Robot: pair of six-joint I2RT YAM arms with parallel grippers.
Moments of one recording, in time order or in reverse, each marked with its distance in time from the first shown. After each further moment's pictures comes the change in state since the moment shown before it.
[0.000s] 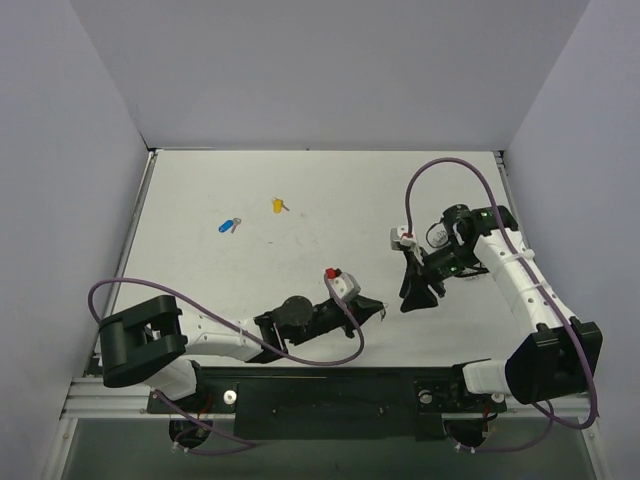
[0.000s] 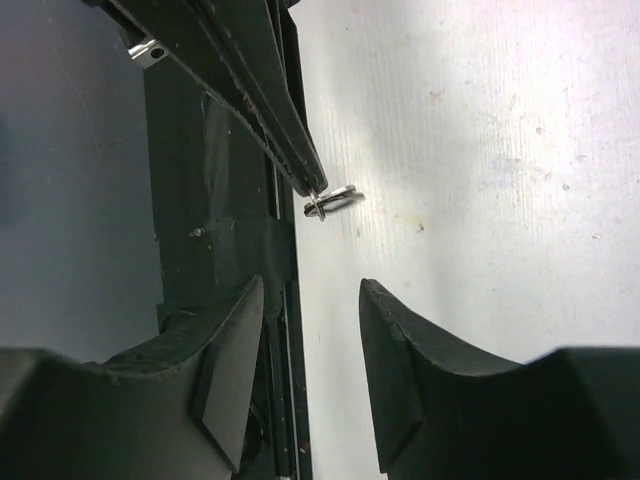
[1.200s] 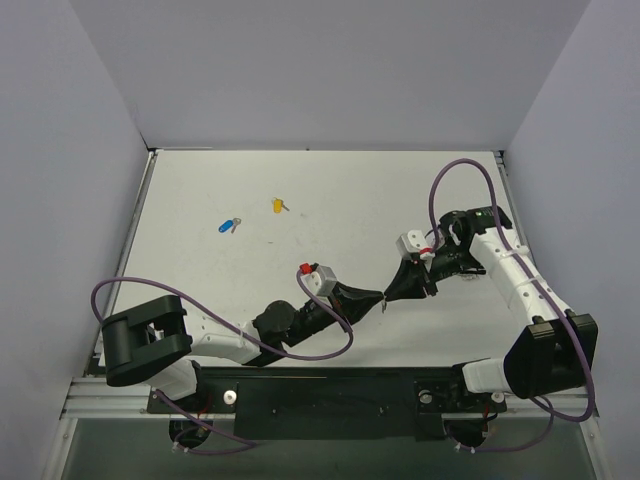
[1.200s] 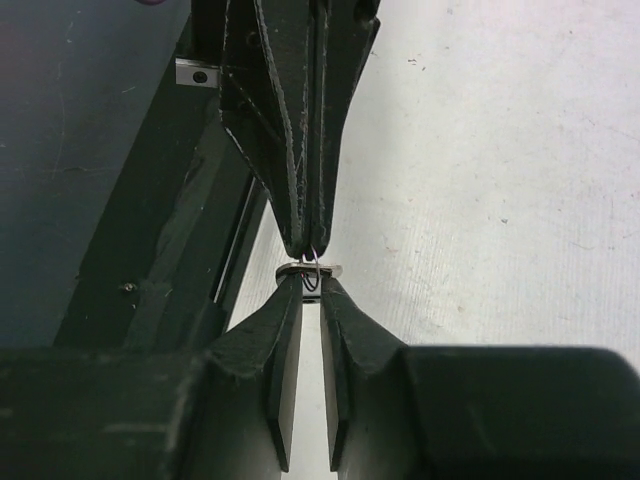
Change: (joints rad) left arm 0.005 0.013 -0.088 0.389 -0.057 -0.146; right arm -0.021 0.019 -0.032 -0.077 -0.308 -0.550
